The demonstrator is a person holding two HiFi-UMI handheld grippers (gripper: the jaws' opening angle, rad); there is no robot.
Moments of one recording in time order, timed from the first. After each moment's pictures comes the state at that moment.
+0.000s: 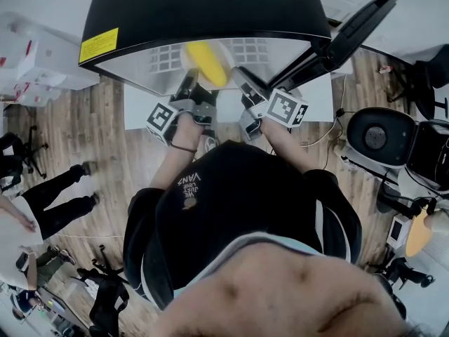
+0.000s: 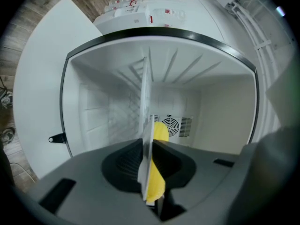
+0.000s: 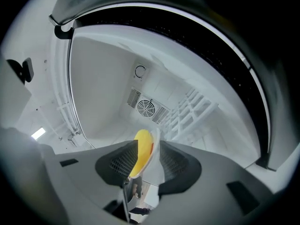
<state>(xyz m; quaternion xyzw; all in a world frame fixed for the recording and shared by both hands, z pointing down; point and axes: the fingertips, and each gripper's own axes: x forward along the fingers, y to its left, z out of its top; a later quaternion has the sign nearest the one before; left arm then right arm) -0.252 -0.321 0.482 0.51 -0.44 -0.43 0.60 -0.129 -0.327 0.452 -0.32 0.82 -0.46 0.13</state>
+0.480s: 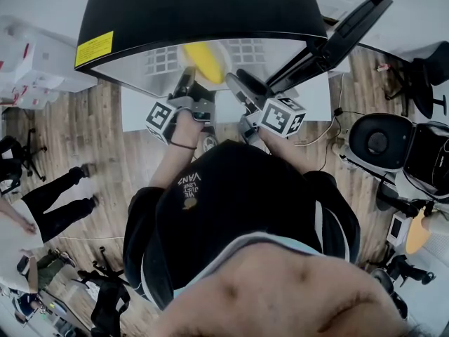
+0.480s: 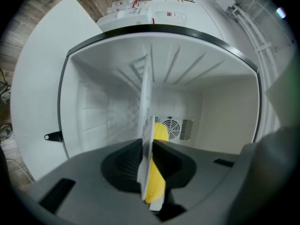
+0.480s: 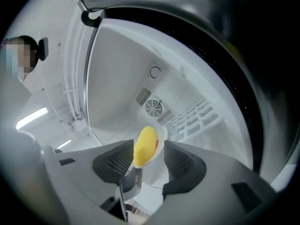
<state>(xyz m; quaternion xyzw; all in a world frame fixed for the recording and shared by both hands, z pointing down) -0.252 -0.333 0.483 0.50 -0.45 -0.45 0.60 -0.128 -0.317 0.443 -0.33 0.86 -0.38 0.10</state>
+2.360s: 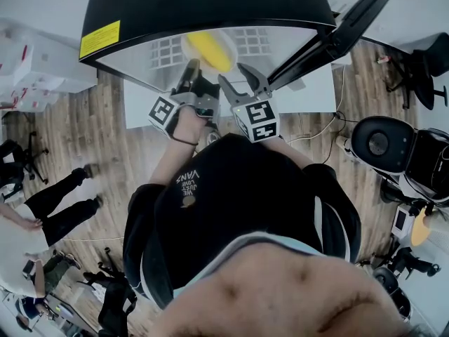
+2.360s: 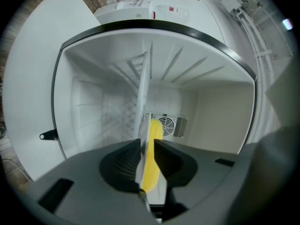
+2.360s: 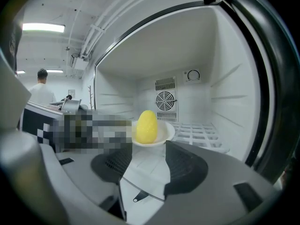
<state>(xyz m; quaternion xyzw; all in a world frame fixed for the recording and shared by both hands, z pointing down) -0.250 -0.331 0.475 0.53 -0.40 -0.46 0.60 -0.164 -0.305 0.466 -0.43 0.89 -0.09 -0.12</state>
